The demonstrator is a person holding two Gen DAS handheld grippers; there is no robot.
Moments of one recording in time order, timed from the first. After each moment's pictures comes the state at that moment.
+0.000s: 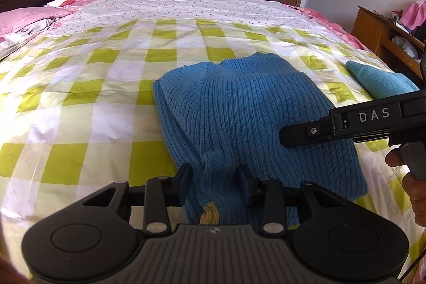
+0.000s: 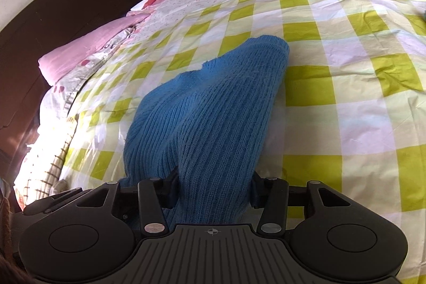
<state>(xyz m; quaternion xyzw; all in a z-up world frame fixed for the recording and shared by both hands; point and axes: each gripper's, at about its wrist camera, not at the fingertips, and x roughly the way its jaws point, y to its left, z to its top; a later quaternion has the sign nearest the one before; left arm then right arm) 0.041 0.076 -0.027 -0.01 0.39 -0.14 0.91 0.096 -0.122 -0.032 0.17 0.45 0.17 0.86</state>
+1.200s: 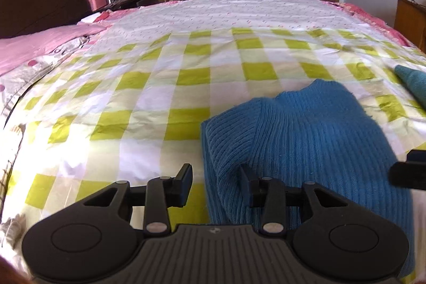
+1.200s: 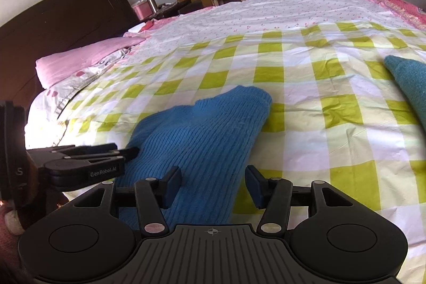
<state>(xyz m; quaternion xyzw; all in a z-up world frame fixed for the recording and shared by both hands) 0.087 0.055 -0.022 0.05 0.38 -0.02 0.92 0.052 -0.154 -0.002 0.11 0.37 0.14 0.91</state>
